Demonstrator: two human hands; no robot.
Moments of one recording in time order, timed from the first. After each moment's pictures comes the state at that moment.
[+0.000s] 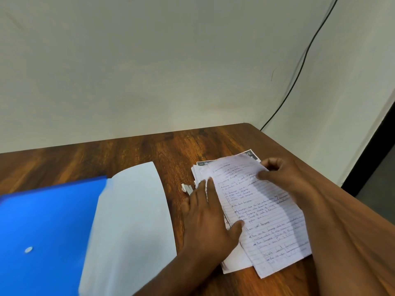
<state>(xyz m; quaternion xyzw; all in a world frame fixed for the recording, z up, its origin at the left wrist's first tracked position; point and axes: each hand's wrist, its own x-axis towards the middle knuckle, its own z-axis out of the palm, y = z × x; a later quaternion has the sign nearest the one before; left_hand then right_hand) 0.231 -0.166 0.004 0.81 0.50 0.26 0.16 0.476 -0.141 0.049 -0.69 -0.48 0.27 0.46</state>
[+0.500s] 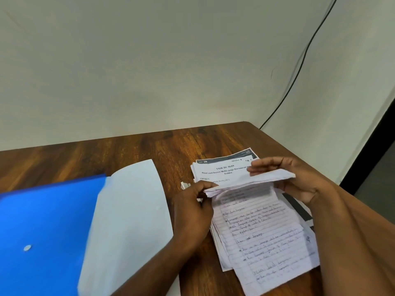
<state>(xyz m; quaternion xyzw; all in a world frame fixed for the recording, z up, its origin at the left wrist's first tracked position) 0.218 -0.136 -0.002 0.69 0.42 0.49 0.33 0.498 -0.156 0.060 -0.54 -0.44 0.51 0.50</state>
